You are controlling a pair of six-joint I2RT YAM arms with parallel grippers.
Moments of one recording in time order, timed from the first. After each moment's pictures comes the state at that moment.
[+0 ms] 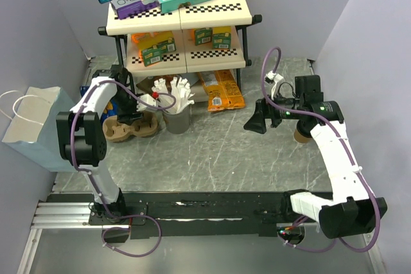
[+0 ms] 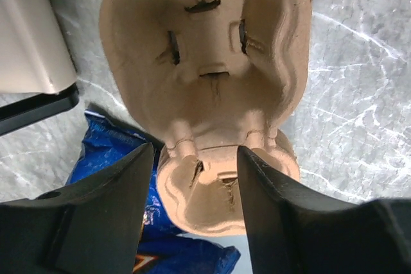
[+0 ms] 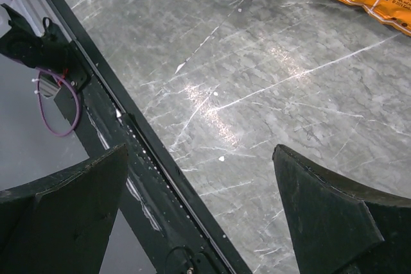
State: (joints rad) left arm -0.02 1.83 1.51 -1.15 0.26 1.48; right arm 0.11 1.14 1.24 -0.93 -0.81 -0.20
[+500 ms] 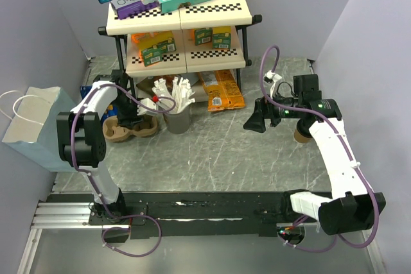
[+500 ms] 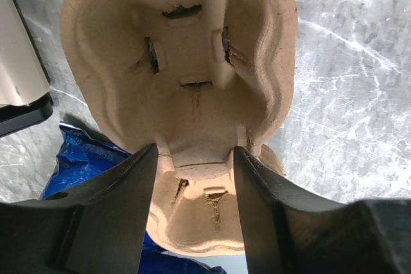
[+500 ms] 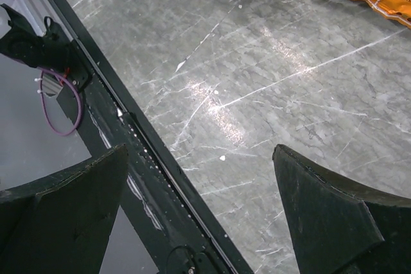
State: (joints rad) left arm -0.01 1.82 1.42 -1.09 0.28 1.47; right arm 0.10 1.17 1.24 -0.93 -0.82 -0.20
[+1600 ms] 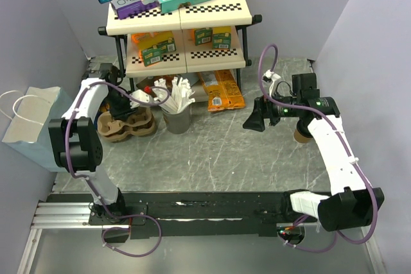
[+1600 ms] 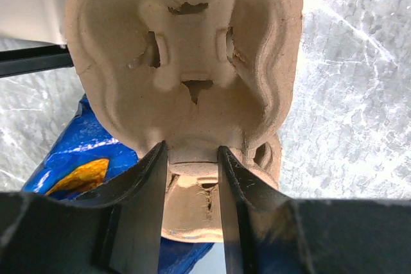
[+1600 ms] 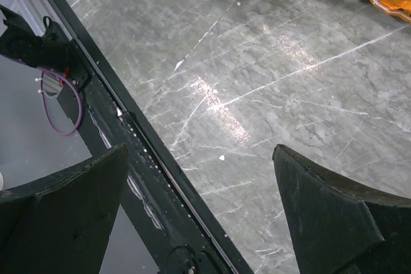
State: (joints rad) left arm 0.05 1.76 1.49 -1.14 0.29 1.40; right arm 0.10 1.19 1.24 -0.93 -0.82 -0.20
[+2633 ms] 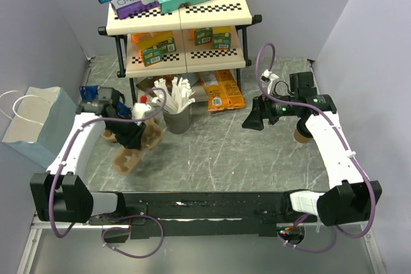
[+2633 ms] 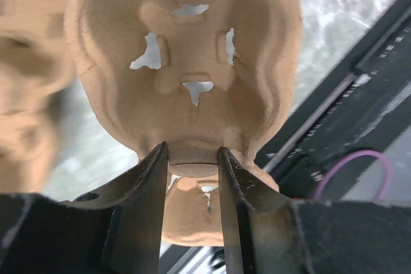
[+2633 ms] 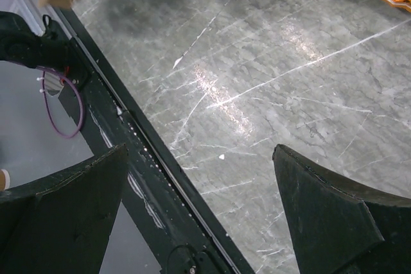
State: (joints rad) left arm -0.03 1.28 1.14 -1.18 0.48 0.73; right arm 0.10 1.24 1.24 -0.93 -0.82 -0.20
